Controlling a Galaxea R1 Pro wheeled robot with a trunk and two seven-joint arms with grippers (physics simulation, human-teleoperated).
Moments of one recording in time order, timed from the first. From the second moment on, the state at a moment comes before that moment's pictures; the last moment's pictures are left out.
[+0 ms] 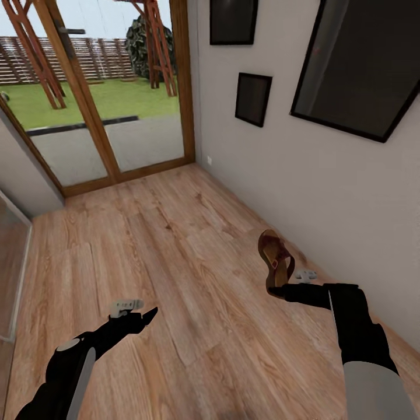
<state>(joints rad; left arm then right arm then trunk) -0.23 -0.02 0.20 -1.48 0.02 0.57 -0.47 -0.61 -0.01 -0.37 -1.23 0.47 0.88 0.87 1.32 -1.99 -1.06</state>
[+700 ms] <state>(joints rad) -0.23 -0.02 0.20 -1.48 0.02 0.57 -0.47 -0.61 -0.01 -0.37 -1.23 0.47 0.88 0.87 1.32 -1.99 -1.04</state>
